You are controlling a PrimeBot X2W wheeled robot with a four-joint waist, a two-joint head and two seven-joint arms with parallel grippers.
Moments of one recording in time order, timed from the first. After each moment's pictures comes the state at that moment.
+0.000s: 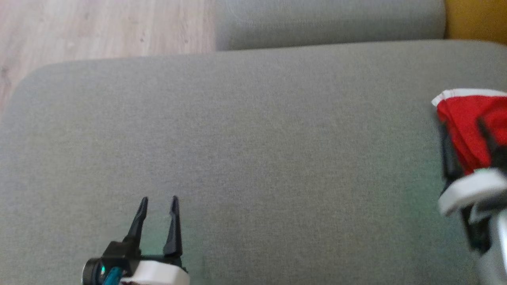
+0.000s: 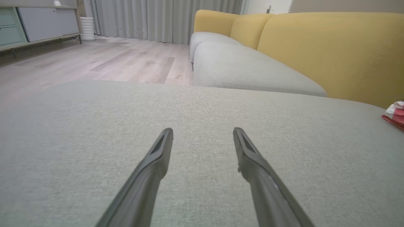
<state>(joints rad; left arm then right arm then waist) 0.00 0.05 -0.21 0.31 -0.23 -0.01 -0.25 -0.22 -0.27 -0.06 0.31 0.13 0.12 -0.04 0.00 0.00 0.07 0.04</state>
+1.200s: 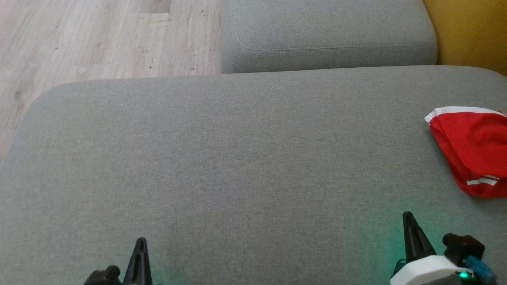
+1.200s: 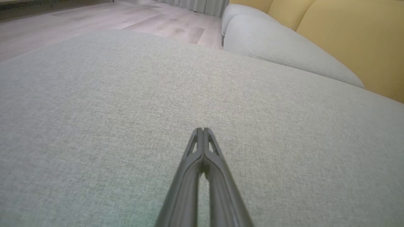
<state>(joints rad) 0.08 0.05 -0.12 0.44 -0.34 0.00 -0.21 0.06 -0.05 -0.02 0.43 0.21 0.12 -0.20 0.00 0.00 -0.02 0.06</state>
